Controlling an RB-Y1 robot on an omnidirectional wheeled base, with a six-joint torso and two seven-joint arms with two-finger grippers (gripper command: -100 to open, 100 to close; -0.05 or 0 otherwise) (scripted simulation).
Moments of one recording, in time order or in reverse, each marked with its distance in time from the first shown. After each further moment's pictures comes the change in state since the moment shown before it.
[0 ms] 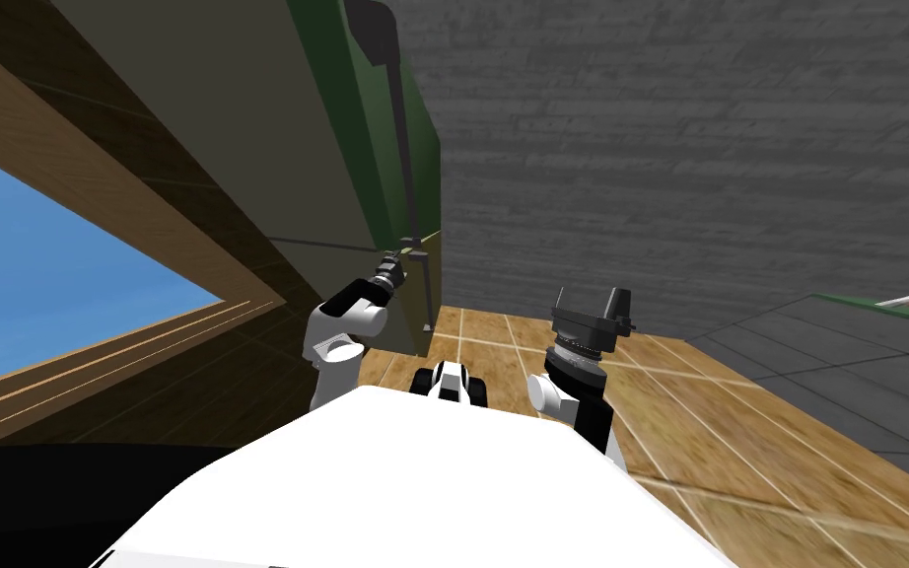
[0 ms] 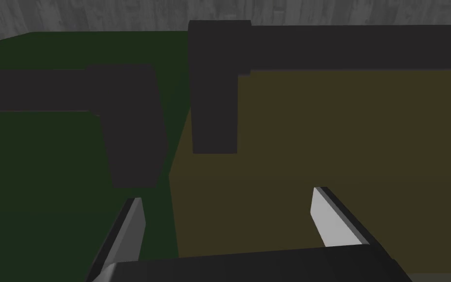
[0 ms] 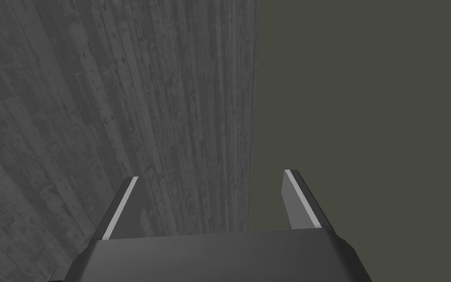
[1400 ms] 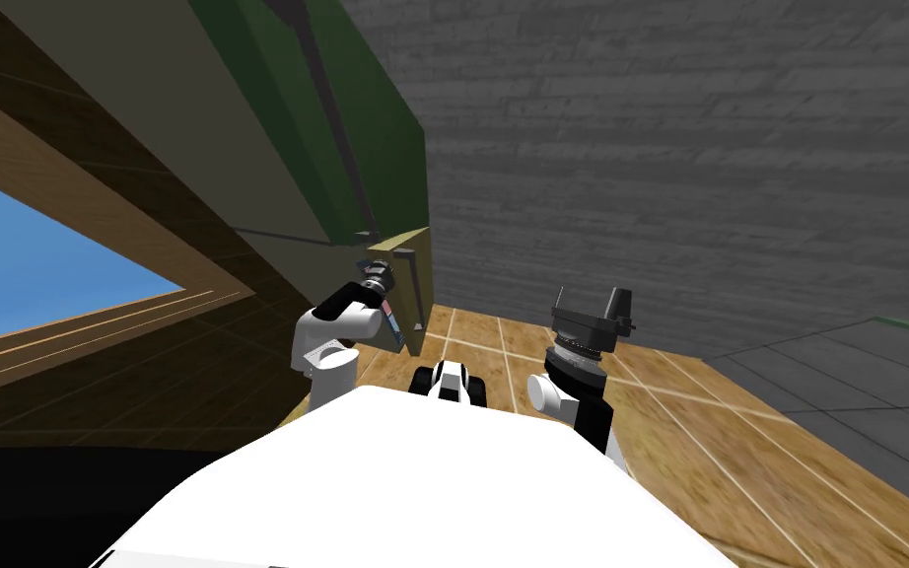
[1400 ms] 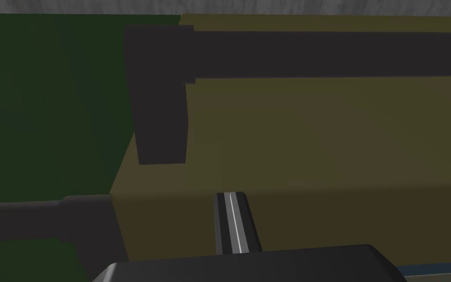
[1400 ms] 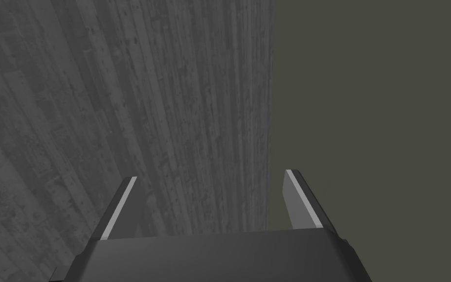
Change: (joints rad) left arm 0.047 -0.038 0.056 -0.027 -0.083 0.053 0.013; right arm 0.000 0.000 0.000 0.000 0.000 0.000 0.000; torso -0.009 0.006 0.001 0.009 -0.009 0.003
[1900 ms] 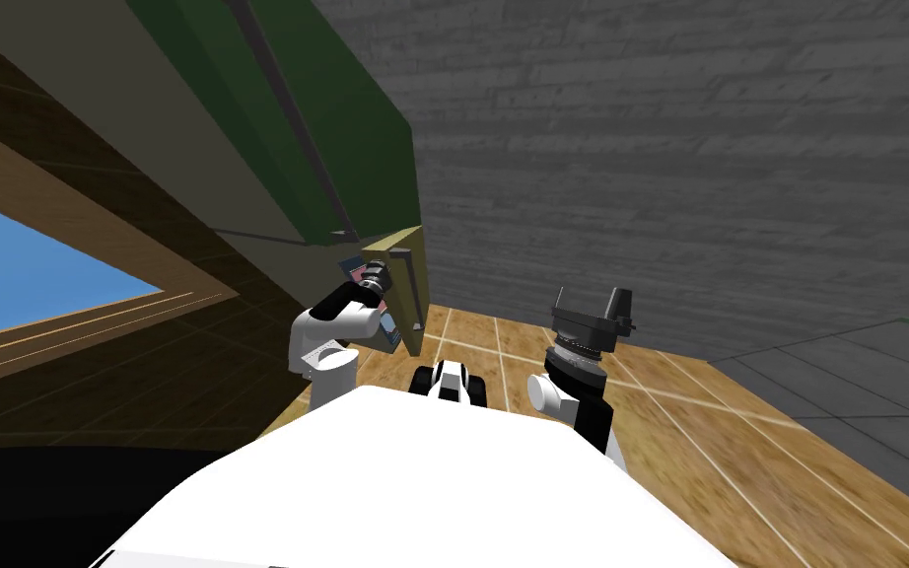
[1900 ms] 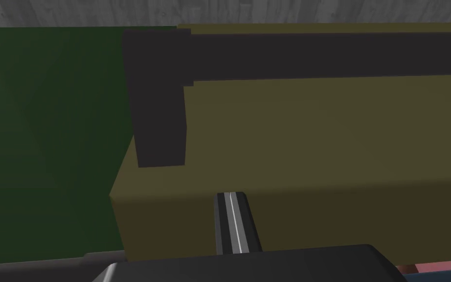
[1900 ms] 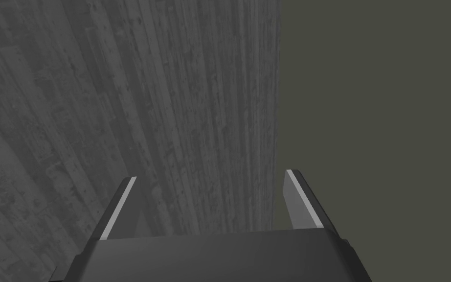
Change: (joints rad) left arm -0.005 -0.019 0.011 -0.017 -0.038 0.036 0.003; right arm 0.000 -0.001 -0.001 0.000 0.000 0.000 0.000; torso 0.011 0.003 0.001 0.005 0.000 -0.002
